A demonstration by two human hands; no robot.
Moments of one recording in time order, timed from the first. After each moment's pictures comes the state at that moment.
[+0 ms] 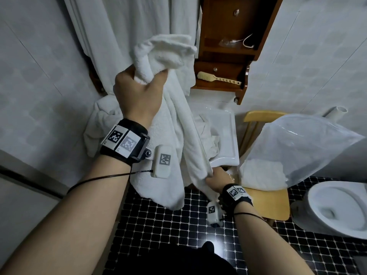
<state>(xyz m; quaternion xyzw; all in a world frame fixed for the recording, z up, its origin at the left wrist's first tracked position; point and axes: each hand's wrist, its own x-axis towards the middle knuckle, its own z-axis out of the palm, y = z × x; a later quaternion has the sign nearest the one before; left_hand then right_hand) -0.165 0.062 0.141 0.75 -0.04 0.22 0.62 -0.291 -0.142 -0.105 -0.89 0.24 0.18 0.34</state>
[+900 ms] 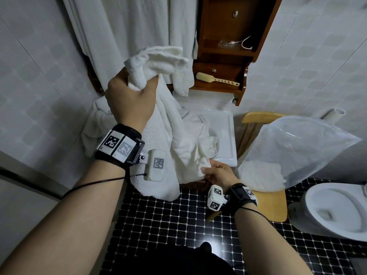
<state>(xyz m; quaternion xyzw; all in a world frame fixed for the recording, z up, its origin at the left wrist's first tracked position) -0.165 0.071 0.129 0.79 -0.02 0.28 0.54 -0.289 -0.158 -0.109 -0.54 0.30 0.09 0.78</state>
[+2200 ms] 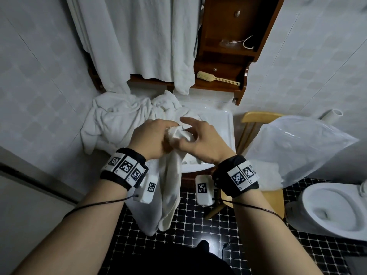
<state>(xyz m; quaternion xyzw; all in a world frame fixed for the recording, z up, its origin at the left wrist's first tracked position) -0.194 0.087 0.061 0.94 -0.27 -0.03 0.20 -0.265 -0.093 0.069 -0.90 0.00 0.00 0.44</state>
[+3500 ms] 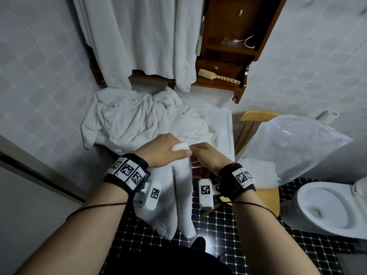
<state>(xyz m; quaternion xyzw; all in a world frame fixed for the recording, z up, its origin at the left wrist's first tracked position) -0.215 0.089 0.031 0.87 -0.31 -0.22 0.31 -0.278 -0.098 -0.001 -0.77 0.16 0.19 0.58</state>
